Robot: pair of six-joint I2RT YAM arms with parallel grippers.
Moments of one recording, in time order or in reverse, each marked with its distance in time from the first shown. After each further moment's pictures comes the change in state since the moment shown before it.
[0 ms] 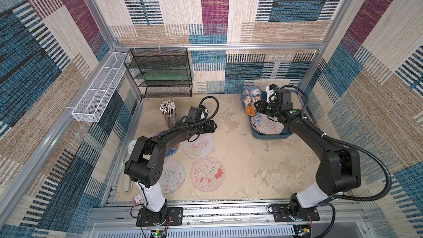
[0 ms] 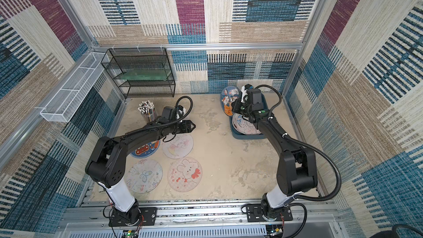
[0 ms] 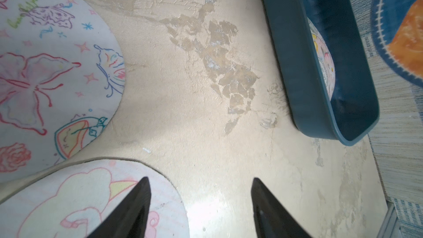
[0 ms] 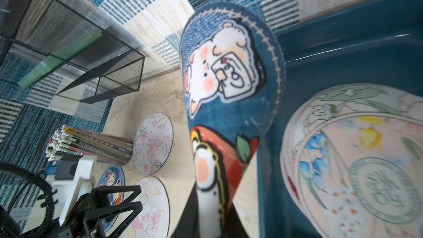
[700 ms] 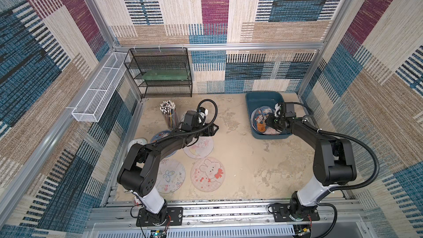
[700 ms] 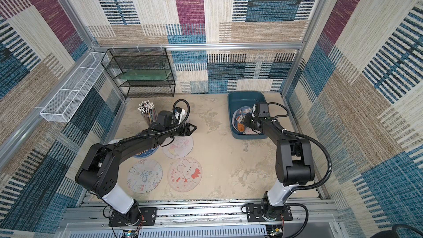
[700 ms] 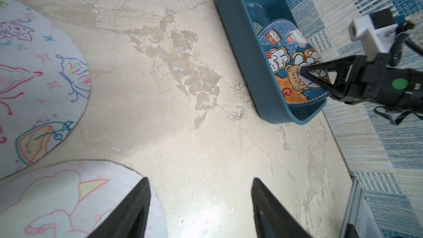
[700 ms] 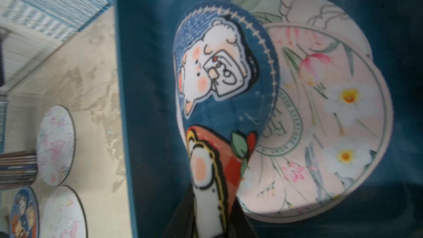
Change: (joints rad) left arm 0.000 -0.104 -0.158 0.209 0.109 -0.001; right arm -0.120 0.147 -0.152 -0.037 0.085 -0.026
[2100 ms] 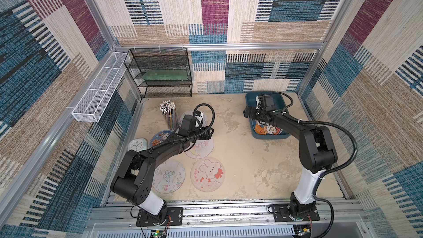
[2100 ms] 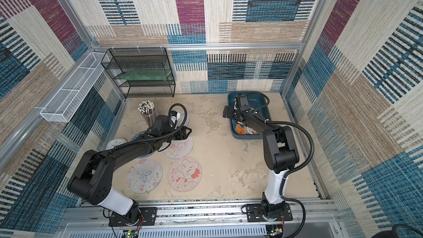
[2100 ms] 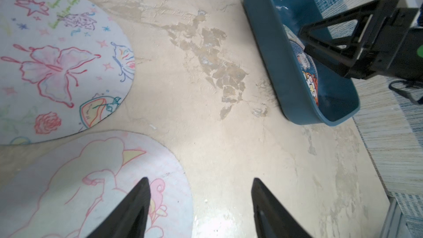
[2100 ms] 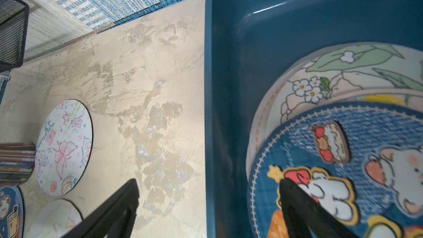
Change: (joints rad) left arm 0.001 -0.102 -0.114 -0.019 -0.151 -0.001; right arm 0.204 0.228 0.270 0.068 0.077 -0.034
